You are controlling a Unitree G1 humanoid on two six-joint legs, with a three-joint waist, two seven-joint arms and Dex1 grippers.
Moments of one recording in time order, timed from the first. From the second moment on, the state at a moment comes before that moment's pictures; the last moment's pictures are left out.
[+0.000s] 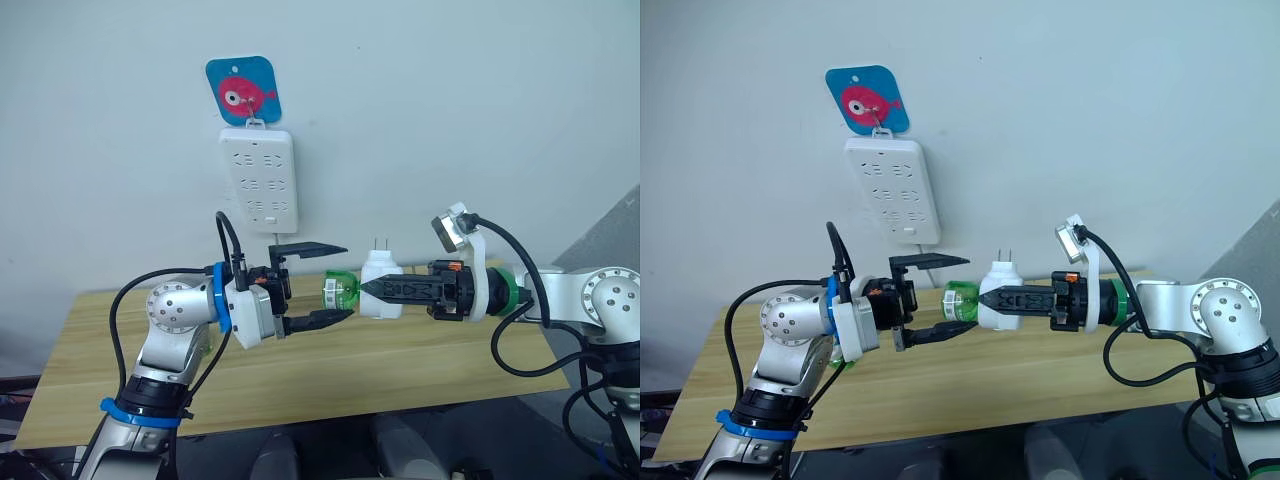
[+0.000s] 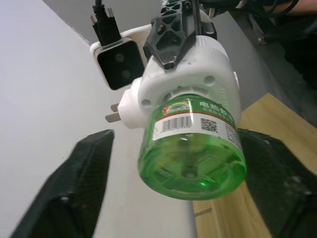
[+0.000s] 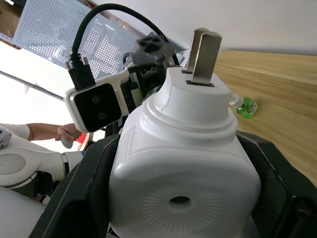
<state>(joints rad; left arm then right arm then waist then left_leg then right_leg) -0.33 0.52 -0.10 -0.09 -0.29 -0.57 -1.17 -0.53 -0.78 0.12 -0.23 1.94 1.13 0.17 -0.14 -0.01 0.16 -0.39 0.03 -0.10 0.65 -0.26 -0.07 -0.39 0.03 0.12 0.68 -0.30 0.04</state>
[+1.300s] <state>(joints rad) -0.44 0.87 -0.10 -0.30 -0.76 0.68 -1.17 -0.56 -0.79 0.11 -0.28 1.82 1.17 0.30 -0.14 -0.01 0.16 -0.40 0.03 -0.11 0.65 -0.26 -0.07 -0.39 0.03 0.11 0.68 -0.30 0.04</state>
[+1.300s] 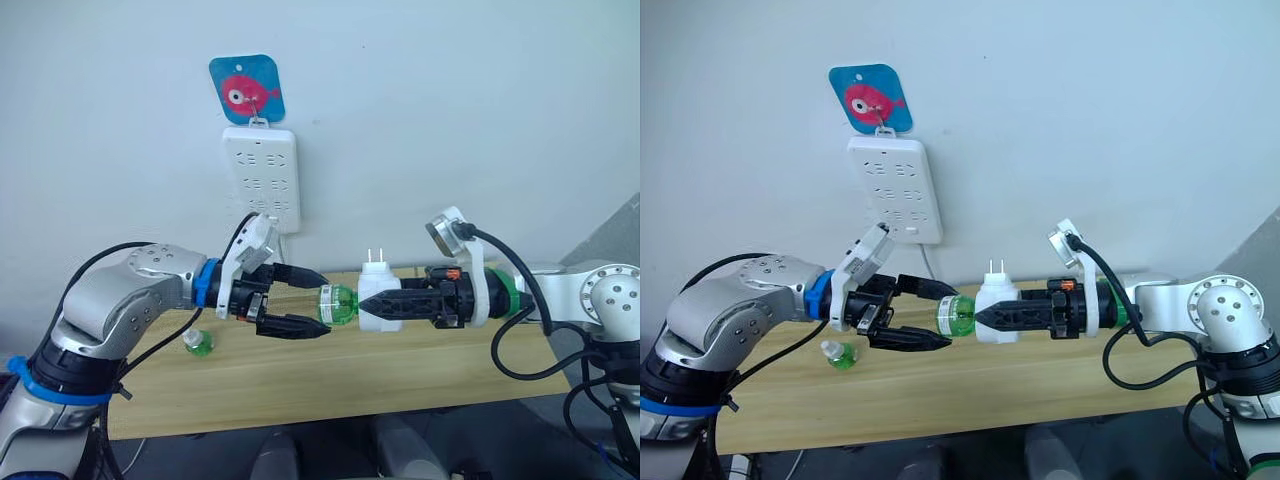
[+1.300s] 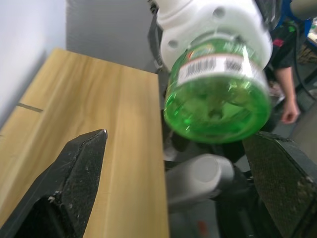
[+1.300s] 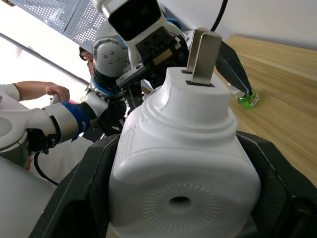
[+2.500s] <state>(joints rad) -0.32 0.56 -0.13 -0.05 -0.24 -0.72 -1.12 -0.54 -0.78 0.11 -0.24 1.87 1.16 0.19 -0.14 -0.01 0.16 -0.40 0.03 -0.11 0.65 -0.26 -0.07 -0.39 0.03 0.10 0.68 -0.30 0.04</state>
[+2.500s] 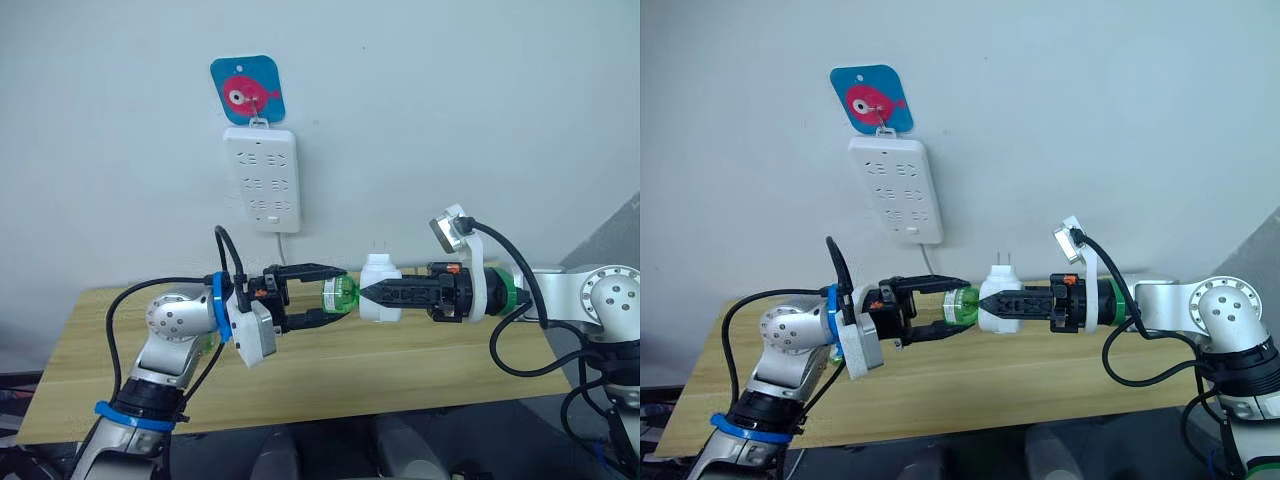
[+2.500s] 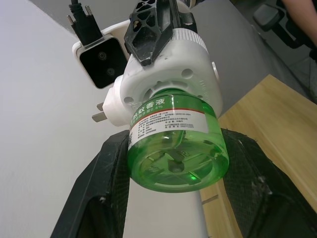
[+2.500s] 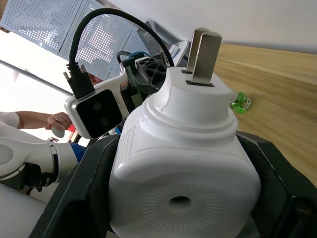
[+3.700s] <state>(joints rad) -0.61 0.95 -0.01 -0.17 -1.25 1.30 -0.97 -0.56 -0.78 0.08 -0.38 1.54 1.19 0.54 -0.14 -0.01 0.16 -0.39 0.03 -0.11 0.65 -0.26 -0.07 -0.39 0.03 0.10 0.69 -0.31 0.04</state>
